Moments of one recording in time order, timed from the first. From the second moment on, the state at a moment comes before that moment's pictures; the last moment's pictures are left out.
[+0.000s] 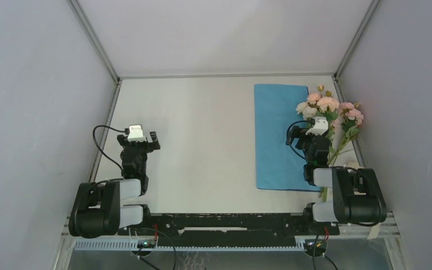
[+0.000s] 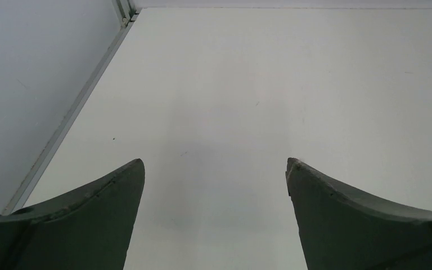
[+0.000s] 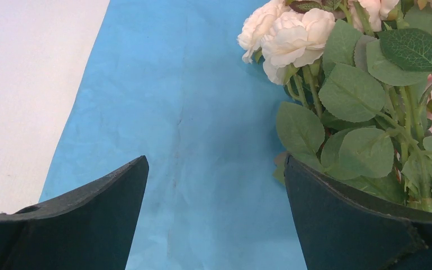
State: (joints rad) left arm 0.03 1.26 0.13 1.09 -0.10 0.05; right arm -0.03 1.37 0.24 0.88 -0.02 0.12
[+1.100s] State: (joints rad) left arm 0.07 0.93 0.83 -0.52 0.32 0.27; right arm 0.32 1.37 0.80 -0.31 0.00 0.39
